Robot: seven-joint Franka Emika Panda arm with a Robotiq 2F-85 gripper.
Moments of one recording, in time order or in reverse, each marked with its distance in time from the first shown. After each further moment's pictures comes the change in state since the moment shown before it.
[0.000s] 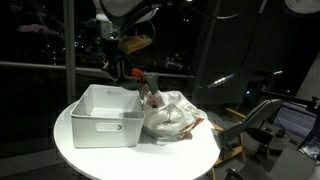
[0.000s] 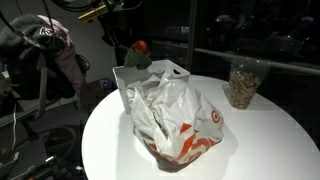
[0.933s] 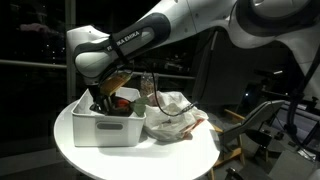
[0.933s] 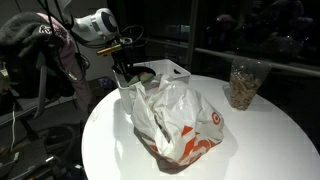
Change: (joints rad) arm 0.104 0.386 -0.087 0.234 -0.040 -0.002 -0.031
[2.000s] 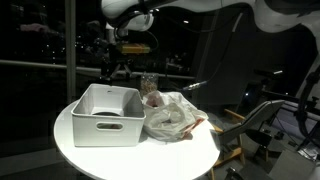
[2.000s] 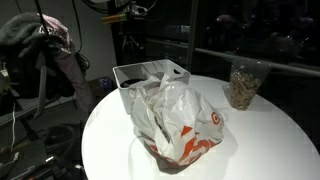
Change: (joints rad) arm -0.147 -0.209 -0.014 0.020 0.288 -0.099 0.043
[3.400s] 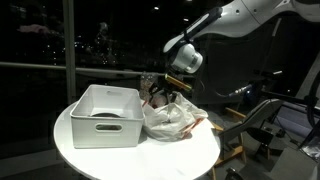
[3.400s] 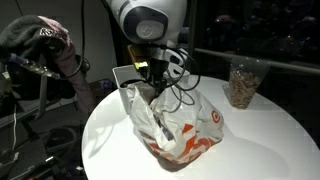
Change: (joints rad) arm -0.356 -0.206 -0.071 -0.648 0.611 0.477 -0.108
